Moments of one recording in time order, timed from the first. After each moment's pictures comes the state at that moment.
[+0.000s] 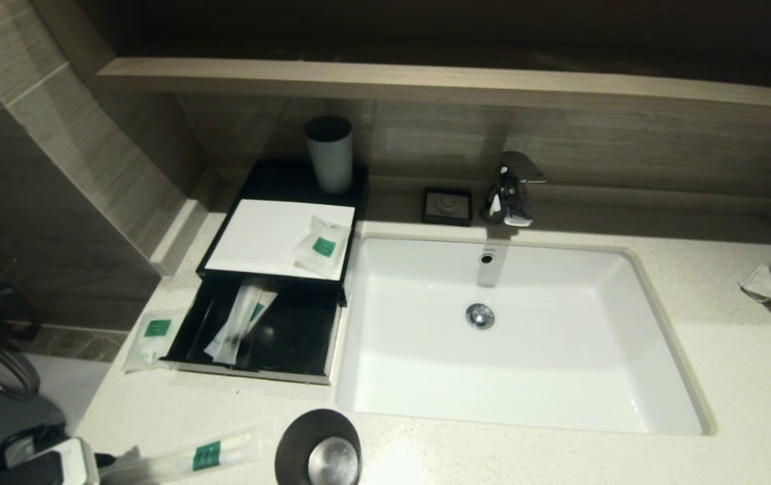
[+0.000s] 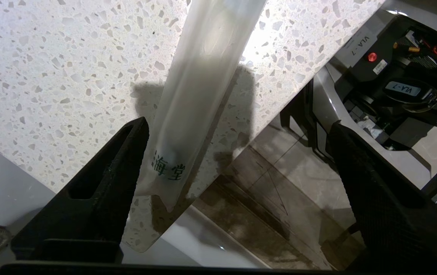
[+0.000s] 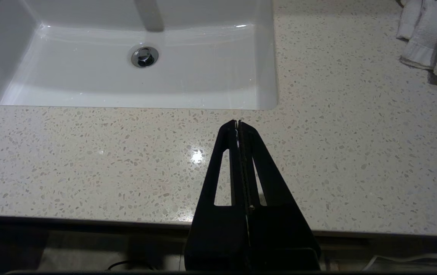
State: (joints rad) left arm 0.39 1.31 -0.23 -0.02 -0.59 1.28; right arm 0.00 0.00 0.00 0.00 -0.01 0.04
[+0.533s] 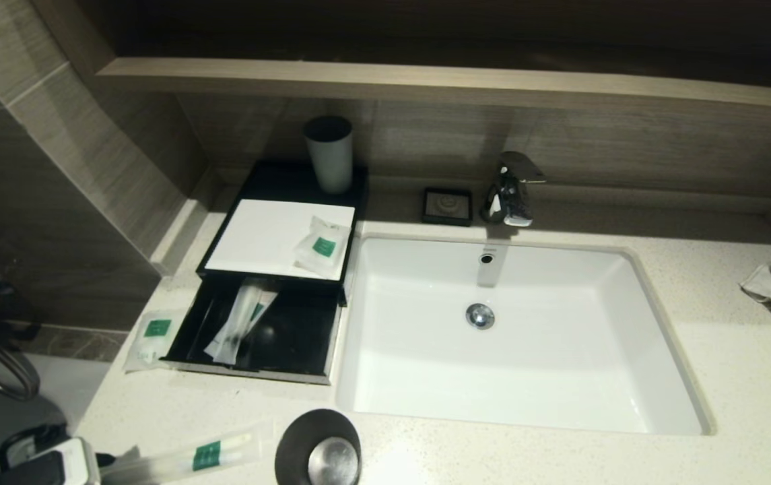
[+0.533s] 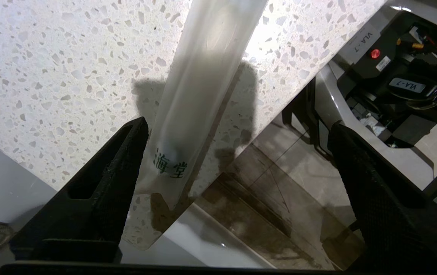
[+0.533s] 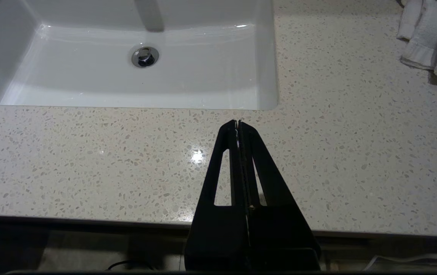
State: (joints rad) left arm 0.39 1.32 -0.23 -0.02 -0.58 1.28; right arm 0.00 0.00 0.00 0.00 -0.01 0.04
